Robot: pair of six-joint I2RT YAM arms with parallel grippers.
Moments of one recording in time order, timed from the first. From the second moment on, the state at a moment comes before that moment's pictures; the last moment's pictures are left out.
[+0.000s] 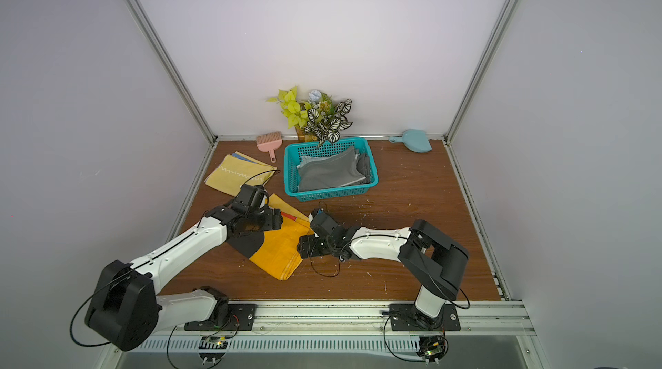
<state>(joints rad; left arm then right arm) -0.39 1.26 0.76 -0.55 -0.02 -0.47 1.04 1.70 0.86 -0.02 -0.11 0.80</state>
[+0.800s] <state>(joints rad) -0.37 1.23 0.76 -0.53 0.05 -0.42 0.85 1.41 0.69 -0.36 -0.11 0.69</state>
